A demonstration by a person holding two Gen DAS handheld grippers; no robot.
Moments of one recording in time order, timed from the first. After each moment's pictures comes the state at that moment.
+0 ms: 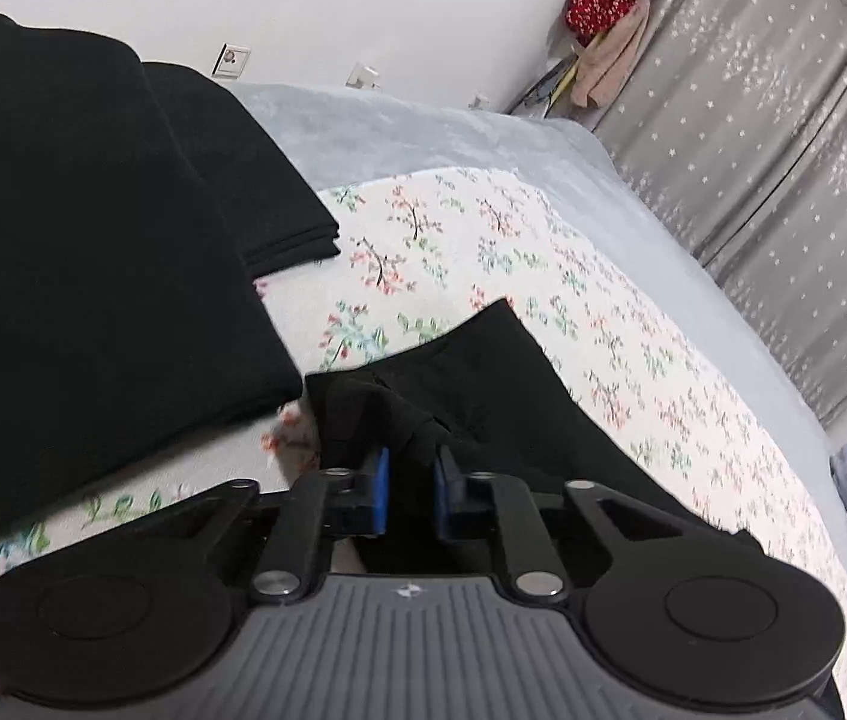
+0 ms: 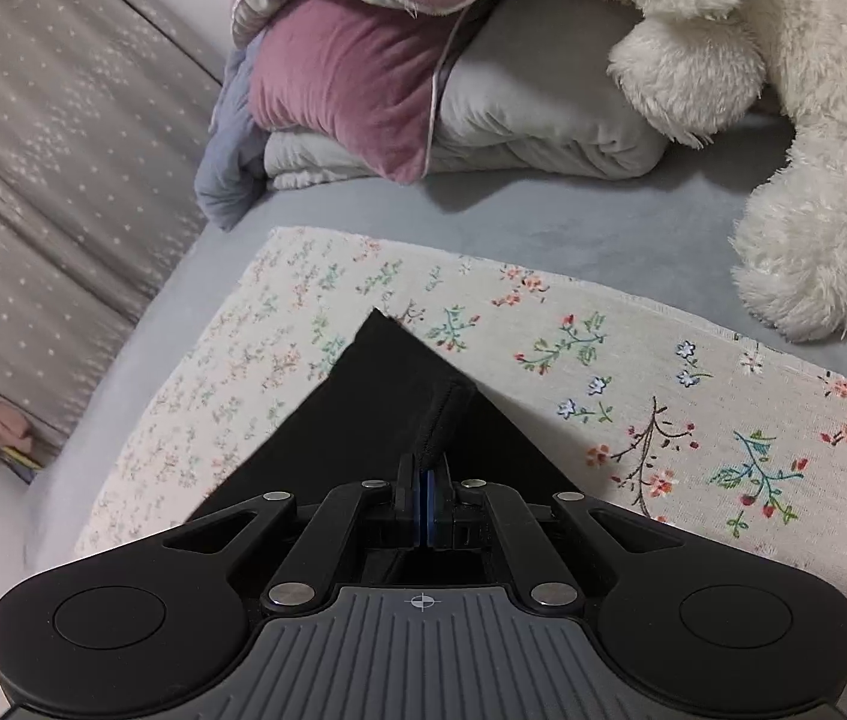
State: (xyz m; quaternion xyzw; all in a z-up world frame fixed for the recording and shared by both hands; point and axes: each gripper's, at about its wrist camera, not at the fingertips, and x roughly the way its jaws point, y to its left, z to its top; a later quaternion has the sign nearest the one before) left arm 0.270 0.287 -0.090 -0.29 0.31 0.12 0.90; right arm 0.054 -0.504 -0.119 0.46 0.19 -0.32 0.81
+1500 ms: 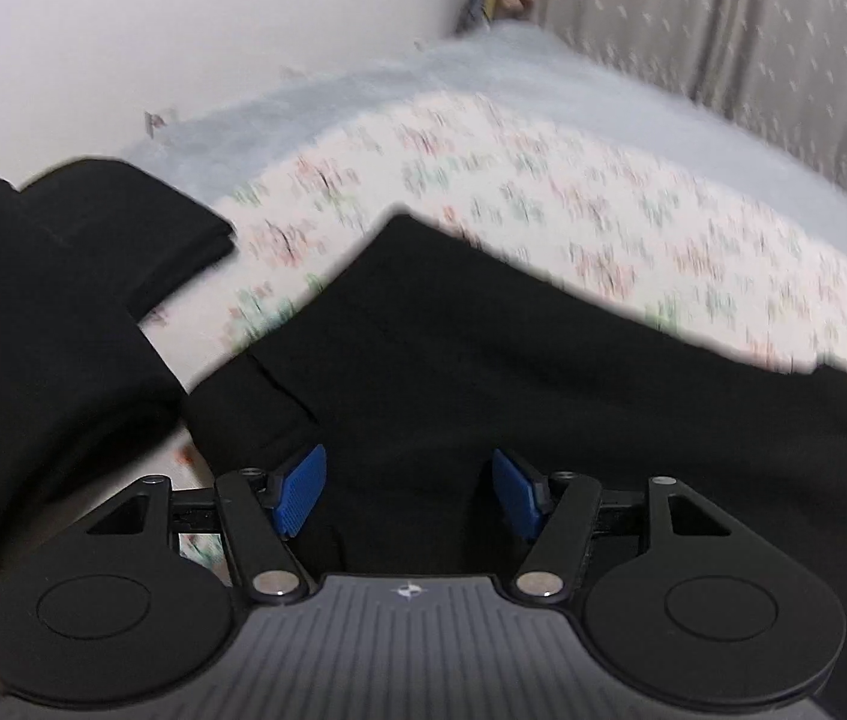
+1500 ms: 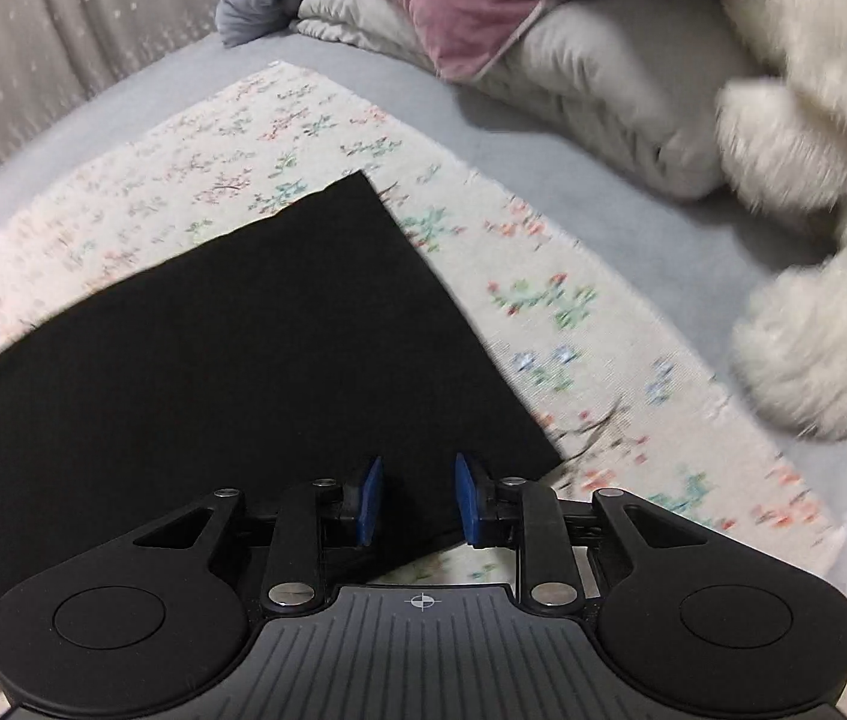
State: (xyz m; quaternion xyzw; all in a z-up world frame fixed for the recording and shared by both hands) left arm 0.307 0.210 -0.086 -0.09 0.37 0.13 0.91; right arm 0.092 -0.474 -0.127 0.23 0.37 -0.35 0.83
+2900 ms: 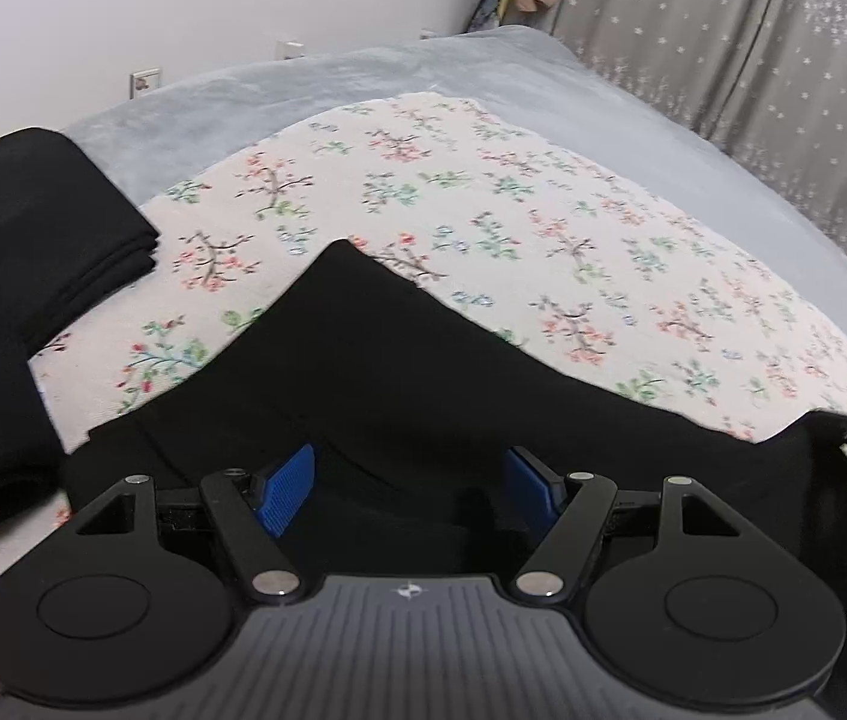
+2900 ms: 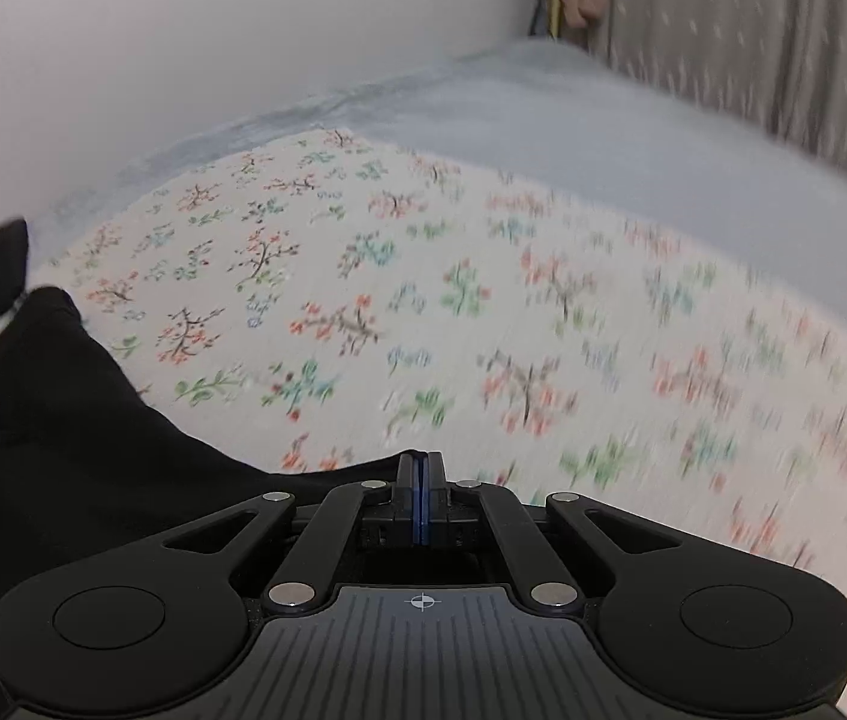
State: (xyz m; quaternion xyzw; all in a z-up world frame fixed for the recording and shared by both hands) left arm 0.367 0.212 -0.095 -0.15 0.39 0.12 0.90; right arm 0.533 -0.080 -0.091 -0.10 0.35 0.18 0.91
